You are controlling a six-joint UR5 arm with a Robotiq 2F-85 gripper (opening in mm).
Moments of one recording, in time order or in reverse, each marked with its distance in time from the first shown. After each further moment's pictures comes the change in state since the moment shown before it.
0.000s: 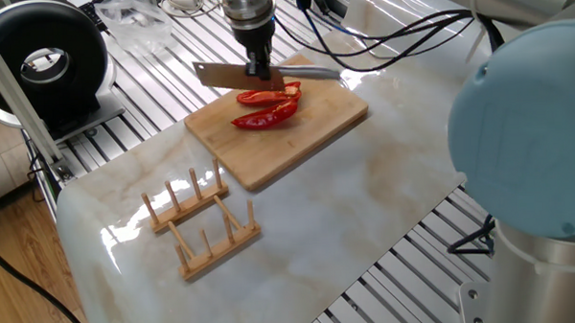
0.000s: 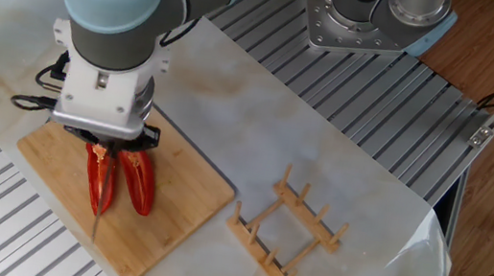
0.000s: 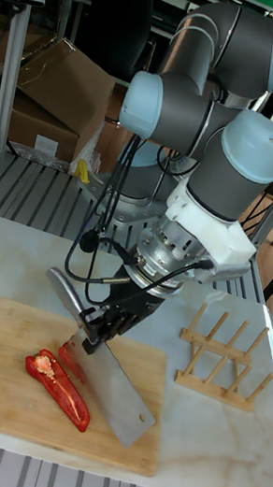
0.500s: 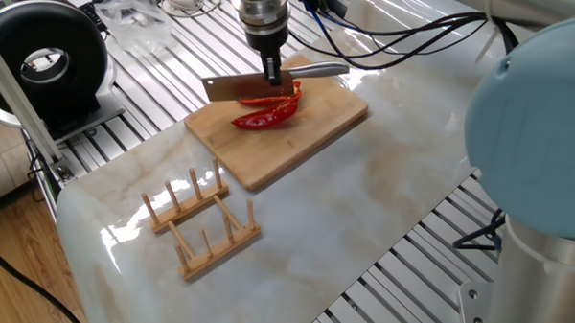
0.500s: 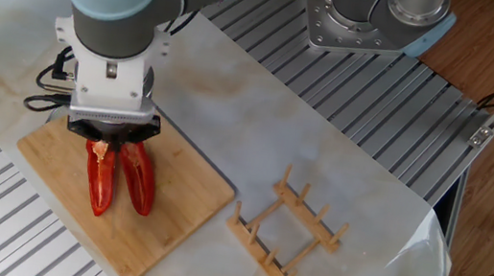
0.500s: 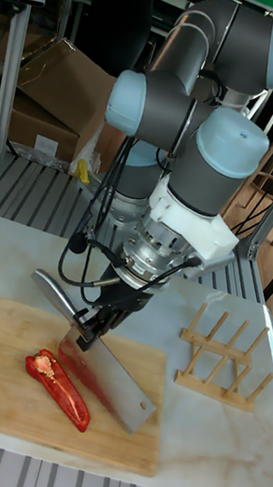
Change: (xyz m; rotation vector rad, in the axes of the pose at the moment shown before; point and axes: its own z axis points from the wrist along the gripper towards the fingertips) arm 0.015 0.011 0.014 -0.048 -0.028 -0.121
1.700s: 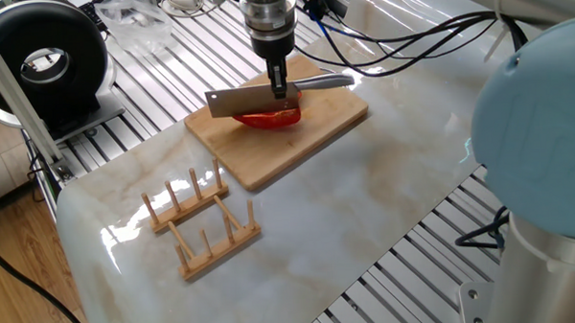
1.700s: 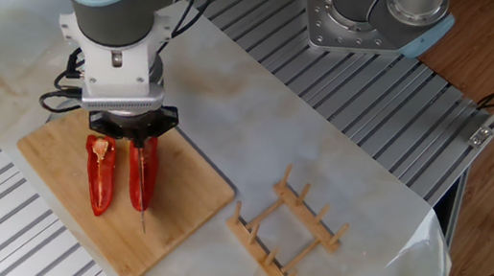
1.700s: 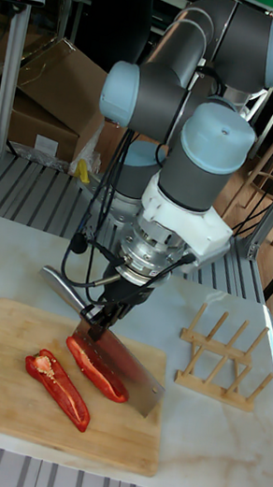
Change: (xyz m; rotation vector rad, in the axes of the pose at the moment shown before) arm 0.004 0.029 -0.001 -0.094 -0.018 -0.030
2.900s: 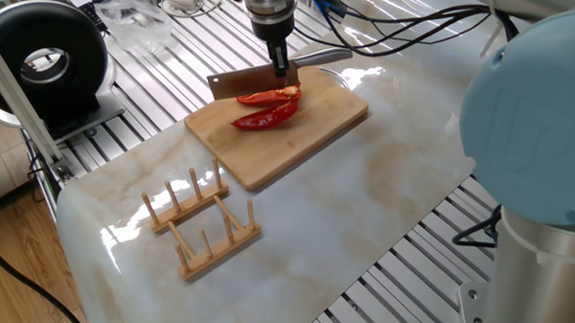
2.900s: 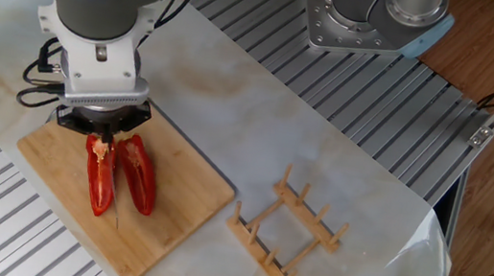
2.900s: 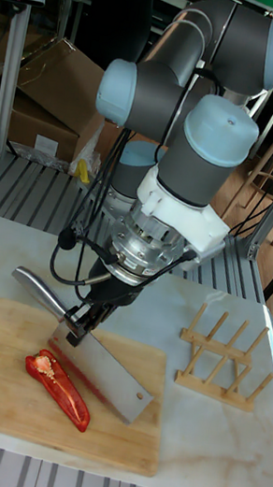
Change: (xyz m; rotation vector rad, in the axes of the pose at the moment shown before) arm 0.005 -0.049 -0.009 0.105 0.026 -0.093
